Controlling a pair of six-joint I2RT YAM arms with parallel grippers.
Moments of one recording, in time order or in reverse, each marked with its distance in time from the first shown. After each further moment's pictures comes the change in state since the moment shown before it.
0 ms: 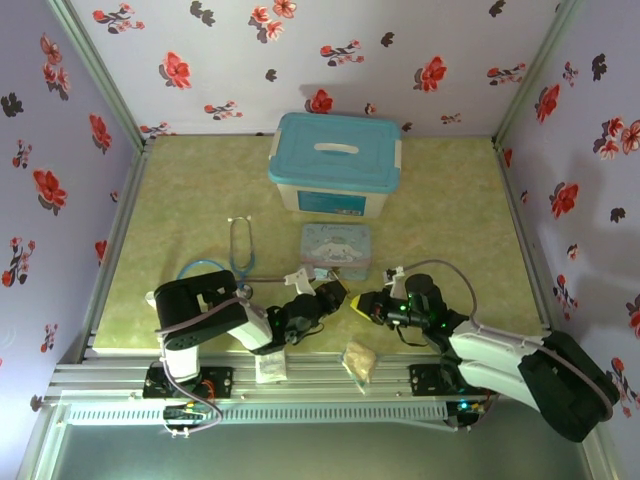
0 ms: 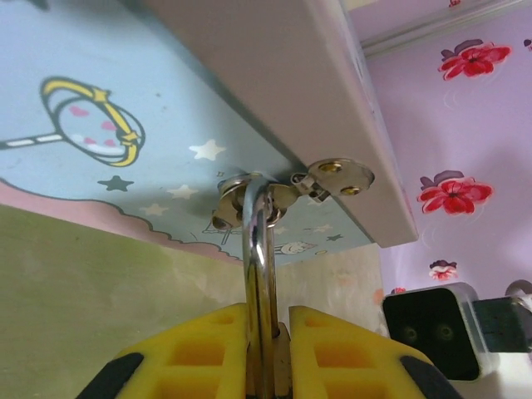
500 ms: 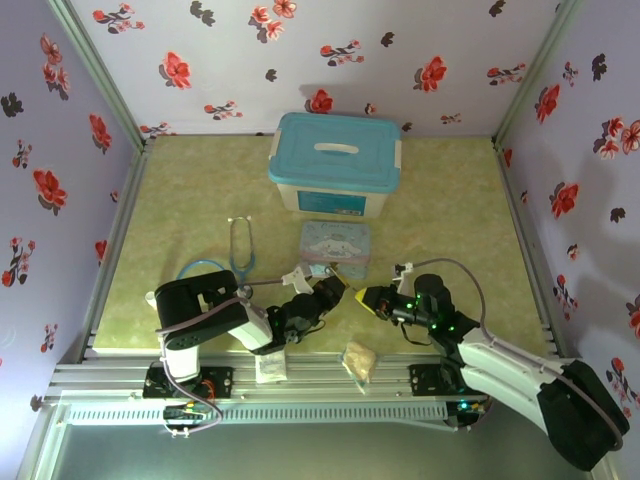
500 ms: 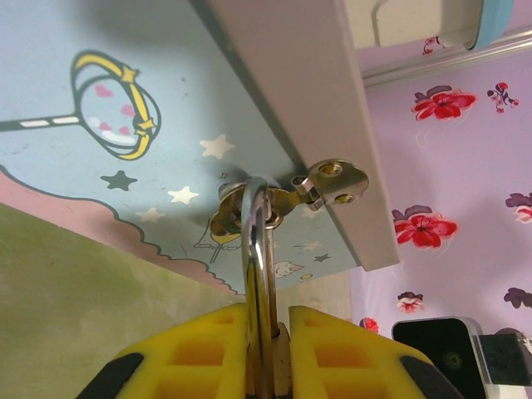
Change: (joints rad) left arm -0.002 -0.001 0.000 0.052 -0.058 -0.056; right arm -0.039 -0.185 0.003 -0.120 0.033 0.008
